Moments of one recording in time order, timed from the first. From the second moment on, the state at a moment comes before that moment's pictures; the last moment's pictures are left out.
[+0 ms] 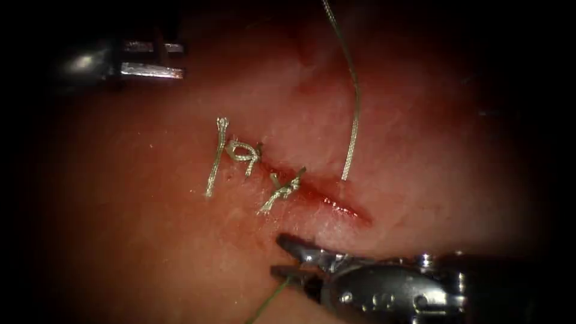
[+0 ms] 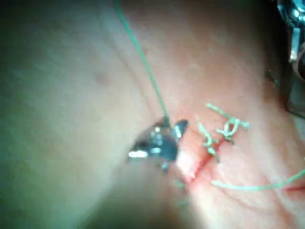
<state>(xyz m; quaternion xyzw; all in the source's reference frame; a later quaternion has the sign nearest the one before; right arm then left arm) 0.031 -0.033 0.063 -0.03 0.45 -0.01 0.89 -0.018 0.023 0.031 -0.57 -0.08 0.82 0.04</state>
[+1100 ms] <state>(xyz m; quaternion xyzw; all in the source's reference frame) 0.036 -0.037 0.057 -0.03 0.47 -0.03 0.88 -0.017 0.024 0.033 -0.56 -0.08 0.82 0.03</state>
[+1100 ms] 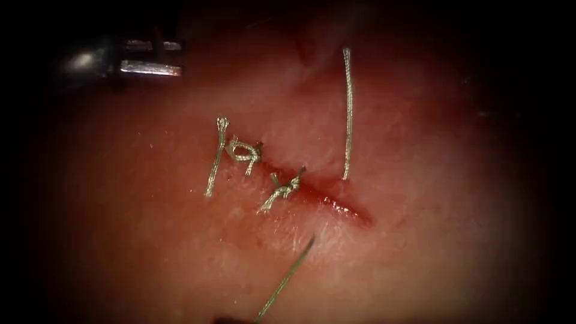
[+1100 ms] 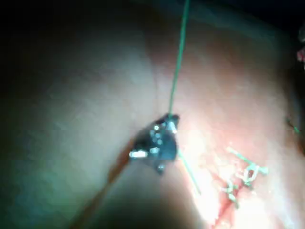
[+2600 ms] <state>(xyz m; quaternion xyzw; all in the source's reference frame) 0.032 -0.035 0.057 -0.05 0.48 0.00 0.88 -0.029 0.022 0.051 -0.45 -0.07 0.89 0.06</state>
